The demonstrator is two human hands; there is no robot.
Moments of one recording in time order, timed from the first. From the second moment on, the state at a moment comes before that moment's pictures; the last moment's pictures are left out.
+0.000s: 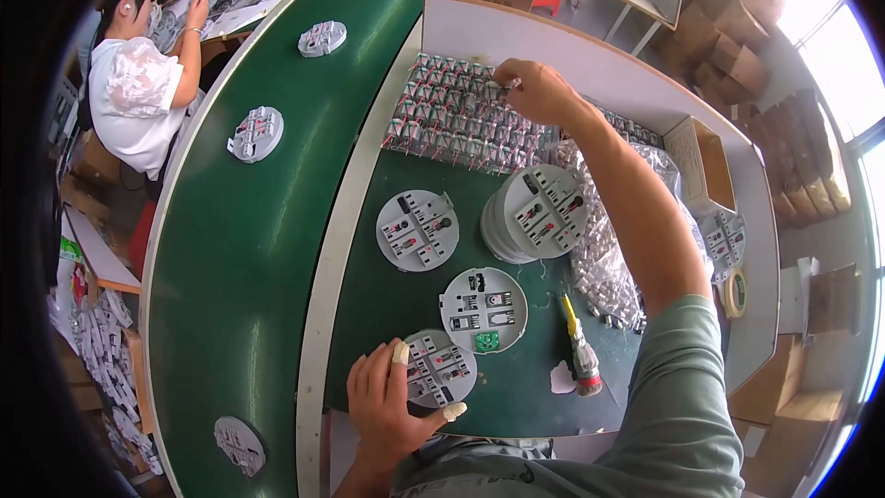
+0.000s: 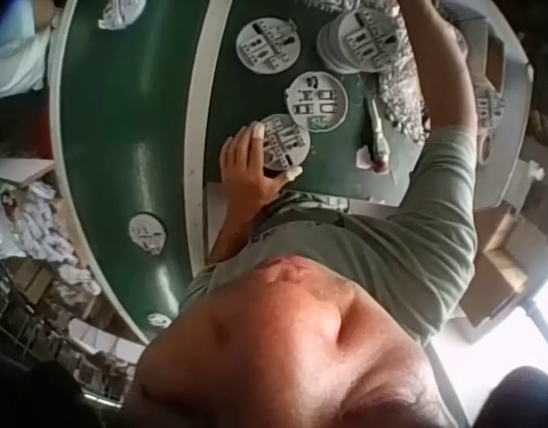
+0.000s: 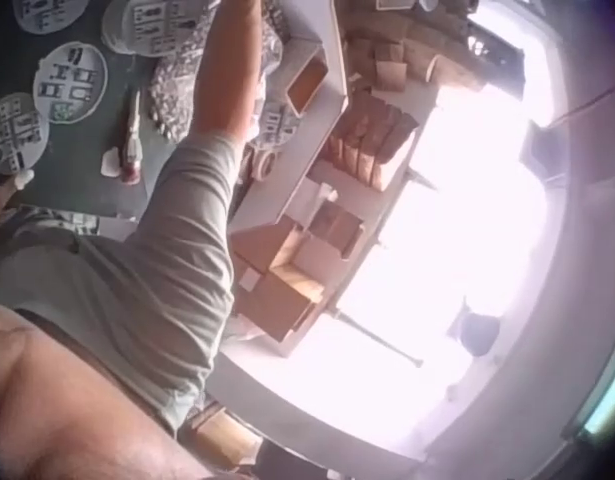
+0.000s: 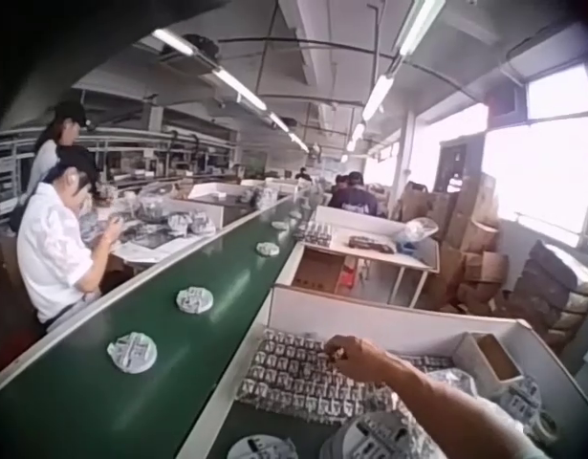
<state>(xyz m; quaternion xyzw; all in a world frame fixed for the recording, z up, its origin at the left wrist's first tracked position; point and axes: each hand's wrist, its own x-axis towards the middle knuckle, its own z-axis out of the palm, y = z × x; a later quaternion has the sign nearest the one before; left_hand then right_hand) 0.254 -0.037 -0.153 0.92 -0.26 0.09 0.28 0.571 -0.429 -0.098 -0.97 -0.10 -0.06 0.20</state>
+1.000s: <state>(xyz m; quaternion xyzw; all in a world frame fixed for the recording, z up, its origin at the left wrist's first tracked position) 0.245 -0.034 -0.157 0.90 -0.26 0.10 0.33 0.185 -0.284 -0.120 -0.97 -0.09 -0.10 0.22</state>
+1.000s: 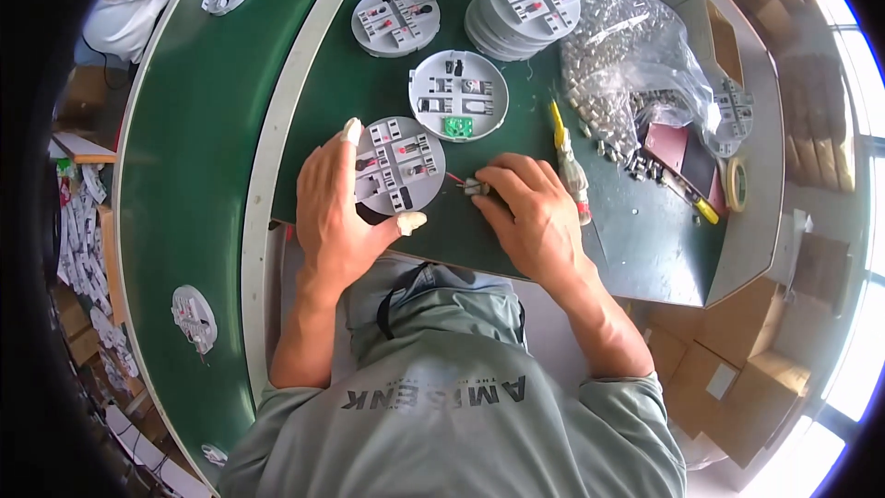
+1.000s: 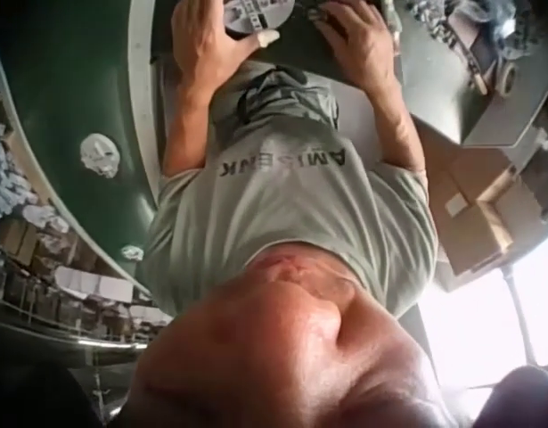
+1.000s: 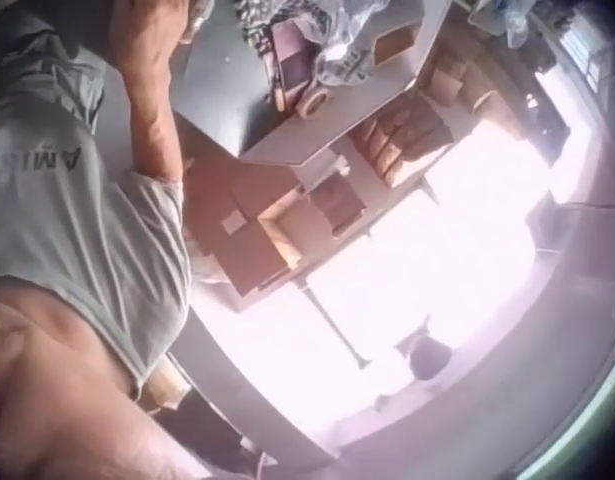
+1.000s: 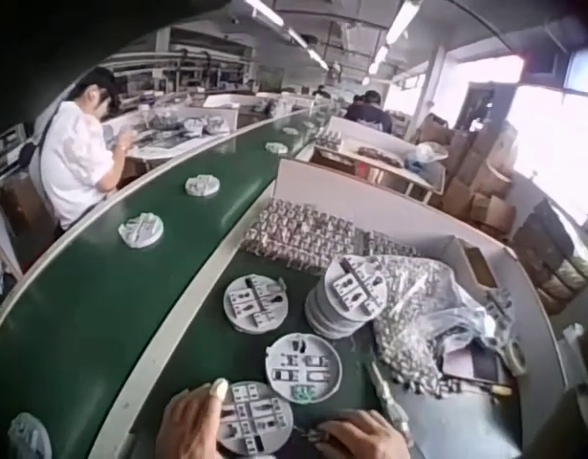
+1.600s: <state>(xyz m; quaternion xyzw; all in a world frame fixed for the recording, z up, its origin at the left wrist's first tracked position) 0.239 -0.023 -0.165 0.87 -0.27 0.08 0.41 0.240 -0.215 -0.103 -0.91 -0.30 0.01 0.28</state>
